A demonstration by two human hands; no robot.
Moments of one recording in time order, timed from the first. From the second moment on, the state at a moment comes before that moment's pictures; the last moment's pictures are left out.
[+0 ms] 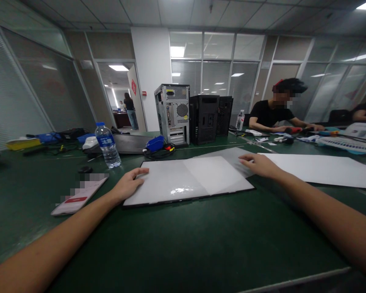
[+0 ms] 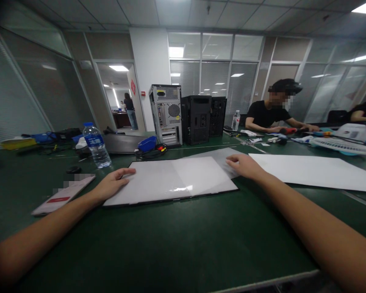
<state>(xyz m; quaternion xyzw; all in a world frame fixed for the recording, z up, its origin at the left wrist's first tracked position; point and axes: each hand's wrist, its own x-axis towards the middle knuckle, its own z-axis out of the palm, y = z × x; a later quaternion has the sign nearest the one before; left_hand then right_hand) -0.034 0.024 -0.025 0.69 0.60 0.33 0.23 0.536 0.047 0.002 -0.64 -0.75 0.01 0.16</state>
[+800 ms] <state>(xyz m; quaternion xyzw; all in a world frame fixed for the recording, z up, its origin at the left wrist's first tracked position) -0.029 0.018 -0.019 0.69 0.61 0.33 0.21 0.495 0.023 0.006 -0.54 -0.80 0.12 0.23</state>
